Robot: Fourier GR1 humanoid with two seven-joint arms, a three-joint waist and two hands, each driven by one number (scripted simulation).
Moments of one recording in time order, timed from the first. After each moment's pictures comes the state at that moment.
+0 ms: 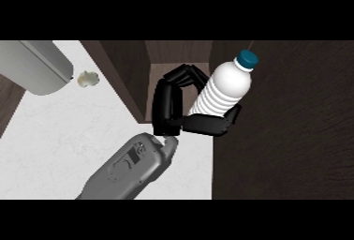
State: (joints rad) left arm -0.68 0.00 -0.55 -1.33 0.44 0.78 -0.23; right arm 1.00 -0.06 -0.14 -2.44 -0.17 0.58 -0.37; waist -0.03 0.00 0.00
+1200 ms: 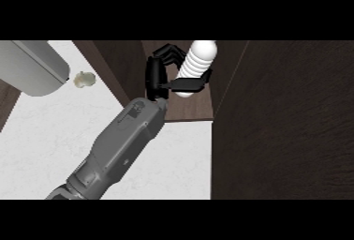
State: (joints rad) left arm -0.92 0.00 -0.36 -0.73 0.57 0.66 -0.46; right arm 0.97 -0.08 -0.20 -2.41 -0.23 0.63 -0.36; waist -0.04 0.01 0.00
